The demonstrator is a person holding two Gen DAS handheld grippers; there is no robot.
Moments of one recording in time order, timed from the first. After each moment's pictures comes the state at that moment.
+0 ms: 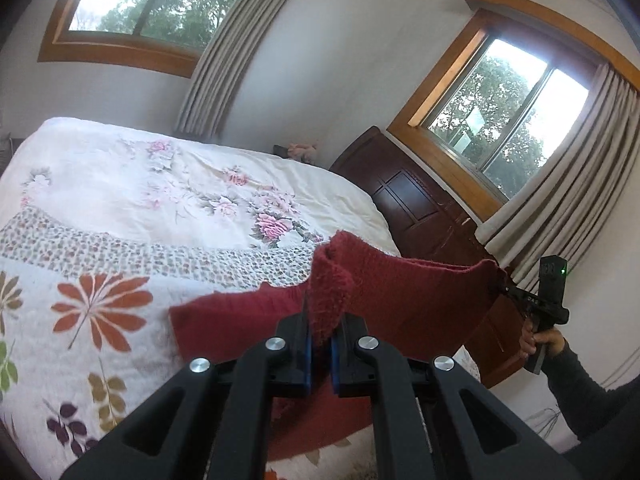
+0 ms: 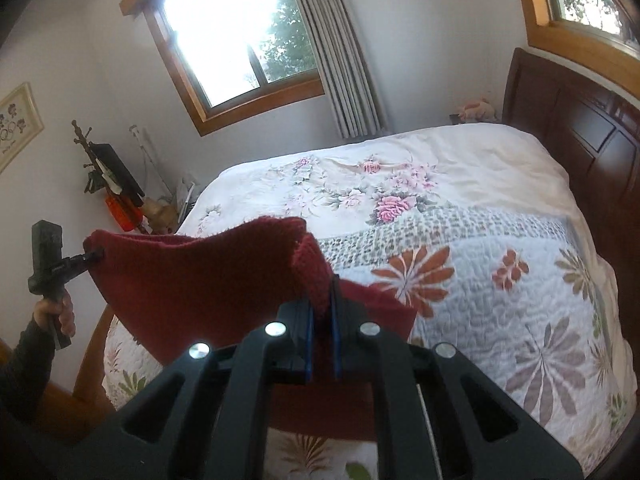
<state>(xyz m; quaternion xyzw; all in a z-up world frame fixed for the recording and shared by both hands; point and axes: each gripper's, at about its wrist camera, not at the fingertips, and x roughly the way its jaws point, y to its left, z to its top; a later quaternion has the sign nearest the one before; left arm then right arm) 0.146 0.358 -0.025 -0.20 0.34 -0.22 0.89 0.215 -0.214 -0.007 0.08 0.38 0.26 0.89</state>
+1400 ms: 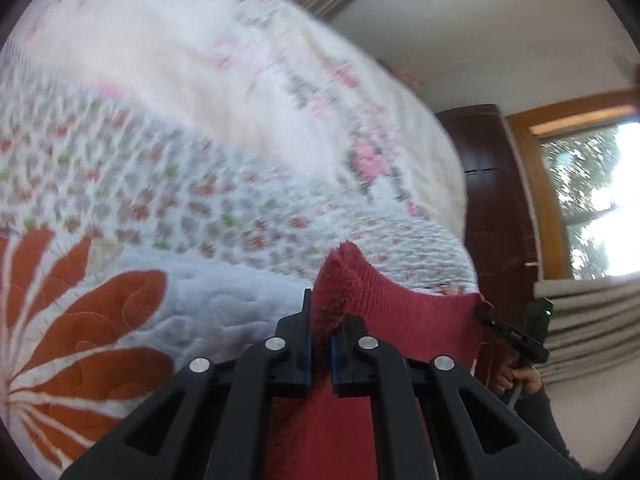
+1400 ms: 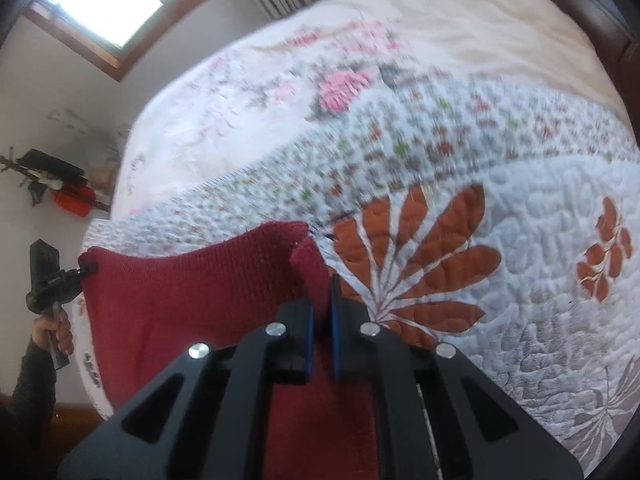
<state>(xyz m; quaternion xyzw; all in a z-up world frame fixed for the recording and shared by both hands) 0.372 0.407 -0.257 -0.36 0.55 -0.13 0.74 0.452 -0.174 -0.233 0.11 0.61 0.17 0.77</state>
